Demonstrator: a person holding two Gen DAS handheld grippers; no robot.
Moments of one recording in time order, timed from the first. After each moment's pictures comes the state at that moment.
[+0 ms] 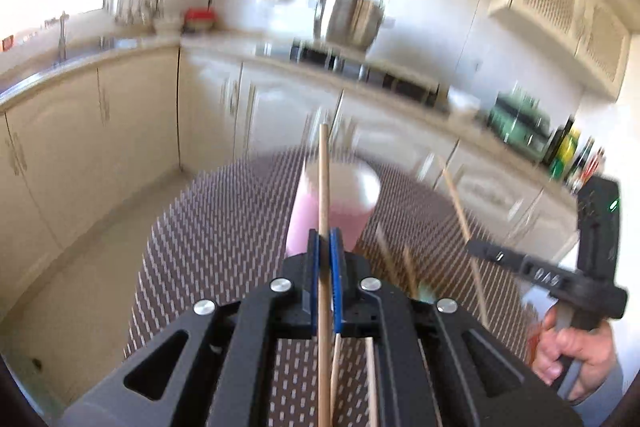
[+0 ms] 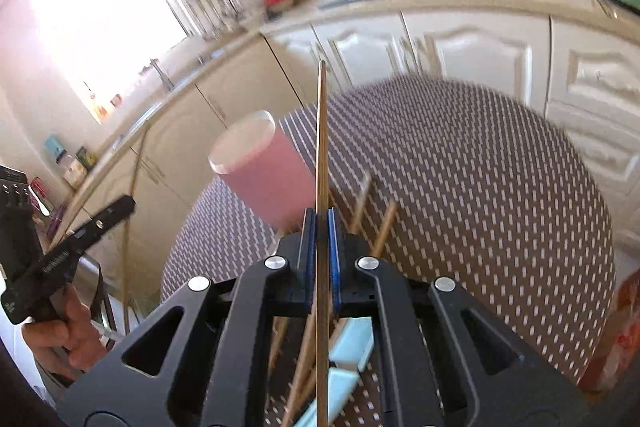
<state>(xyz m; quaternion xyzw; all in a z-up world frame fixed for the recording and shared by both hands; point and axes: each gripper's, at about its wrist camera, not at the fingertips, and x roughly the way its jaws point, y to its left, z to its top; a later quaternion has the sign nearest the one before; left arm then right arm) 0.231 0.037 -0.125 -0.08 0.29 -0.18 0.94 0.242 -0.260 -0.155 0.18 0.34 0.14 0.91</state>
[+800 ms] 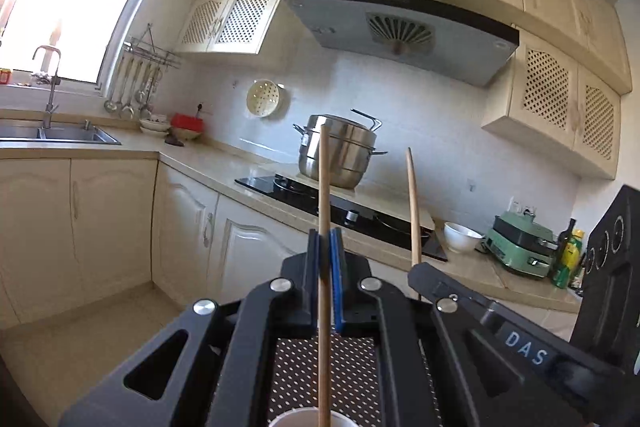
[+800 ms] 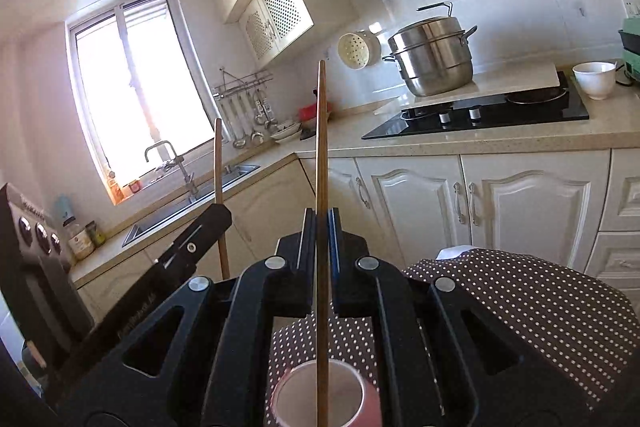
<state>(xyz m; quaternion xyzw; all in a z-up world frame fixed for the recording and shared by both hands) 0.364 -0.015 -0.075 -0.13 0.09 -0.17 0.97 0.352 -0.195 -0.068 0.19 0.14 0.14 0.96</state>
